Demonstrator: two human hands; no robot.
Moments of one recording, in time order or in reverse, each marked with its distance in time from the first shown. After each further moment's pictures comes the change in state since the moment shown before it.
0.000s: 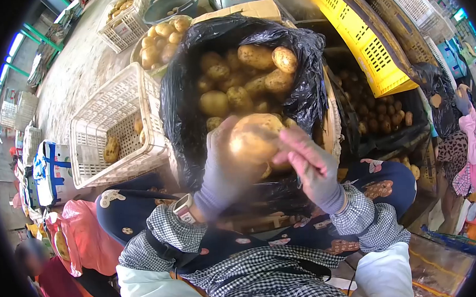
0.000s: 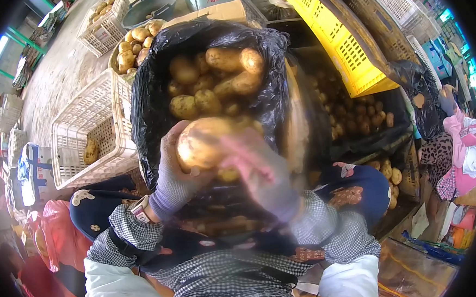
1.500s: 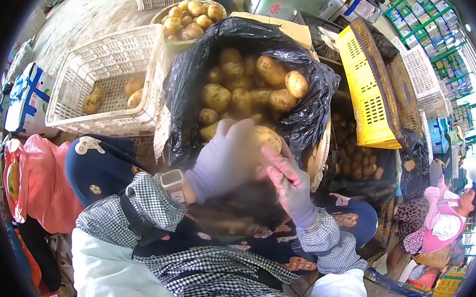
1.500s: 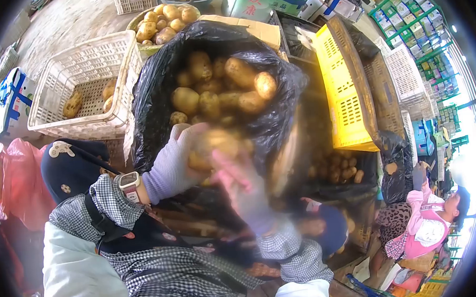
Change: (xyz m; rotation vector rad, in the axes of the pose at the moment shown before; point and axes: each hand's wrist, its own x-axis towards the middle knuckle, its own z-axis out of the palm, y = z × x) left_hand 0.001 0.022 -0.017 0.327 -0.021 0.139; right_hand -0.002 0.000 0.009 -0.181 -0.130 0.309
